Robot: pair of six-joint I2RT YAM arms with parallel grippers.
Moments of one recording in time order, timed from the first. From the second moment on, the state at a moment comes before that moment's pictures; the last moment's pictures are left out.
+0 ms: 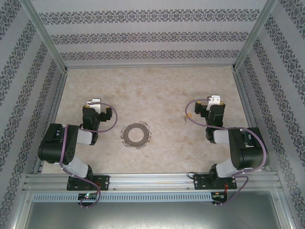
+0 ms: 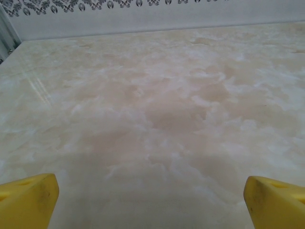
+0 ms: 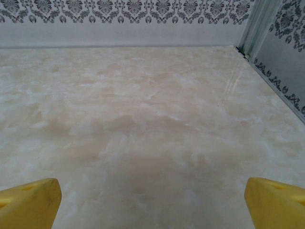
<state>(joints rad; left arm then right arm) -0.03 1.59 0.37 0.88 -0.09 0.02 0.04 1.50 0.38 0.80 0.17 0.03</state>
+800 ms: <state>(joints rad) -0.07 1.02 0.62 0.05 0.07 -0.37 0.18 0.99 0.65 -0.05 0.21 0.28</state>
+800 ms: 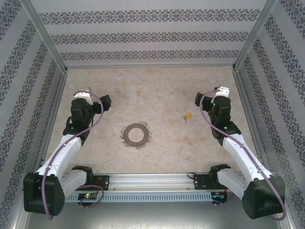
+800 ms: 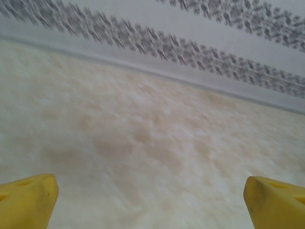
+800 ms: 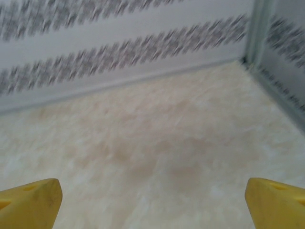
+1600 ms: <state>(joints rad) -0.33 1.29 0.79 -0.48 0.38 -0.39 0.47 1.39 0.88 -0.31 -0.25 0.24</state>
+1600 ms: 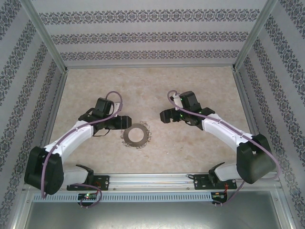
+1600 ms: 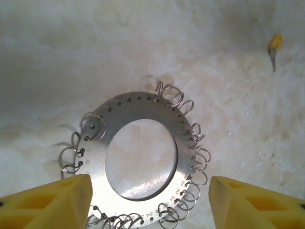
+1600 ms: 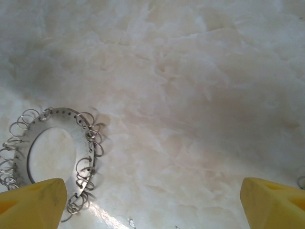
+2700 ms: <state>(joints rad) -0.55 1.77 1.14 -0.50 0.26 -0.18 0.41 1.38 0.68 -0.14 -0.33 0.32</state>
